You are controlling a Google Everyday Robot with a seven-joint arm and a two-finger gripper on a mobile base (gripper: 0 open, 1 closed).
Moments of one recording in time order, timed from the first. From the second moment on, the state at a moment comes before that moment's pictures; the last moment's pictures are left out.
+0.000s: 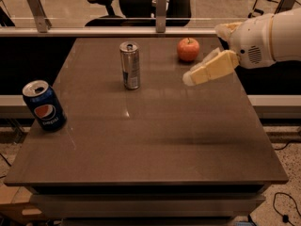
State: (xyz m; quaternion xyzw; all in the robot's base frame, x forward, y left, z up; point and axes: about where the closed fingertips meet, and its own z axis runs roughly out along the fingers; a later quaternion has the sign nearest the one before) arm 0.541 -0.124 0.972 -0.45 0.74 0.19 0.47
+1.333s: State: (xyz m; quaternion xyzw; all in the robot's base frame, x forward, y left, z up) arm 0.546 -0.096 0.947 -0.44 0.72 0.23 0.49
